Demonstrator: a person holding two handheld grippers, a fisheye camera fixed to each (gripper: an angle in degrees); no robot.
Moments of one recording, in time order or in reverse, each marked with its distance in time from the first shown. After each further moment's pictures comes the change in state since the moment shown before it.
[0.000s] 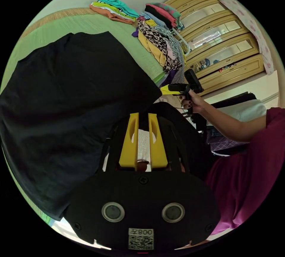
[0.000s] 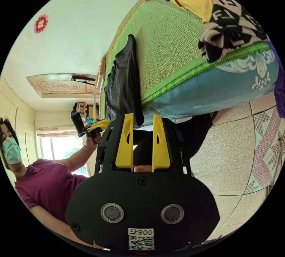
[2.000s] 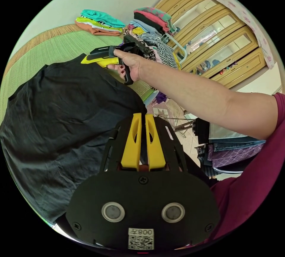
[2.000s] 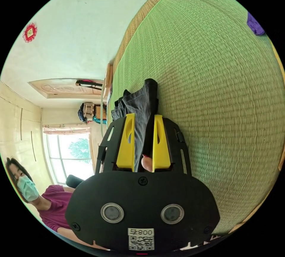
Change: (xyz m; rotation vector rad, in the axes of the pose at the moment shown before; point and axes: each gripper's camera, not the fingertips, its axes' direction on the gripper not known) left arm 0.088 -0.120 0.163 0.114 -0.041 0.017; right arm -0.062 -0.283 0.043 -0.083 -0.021 -0.095
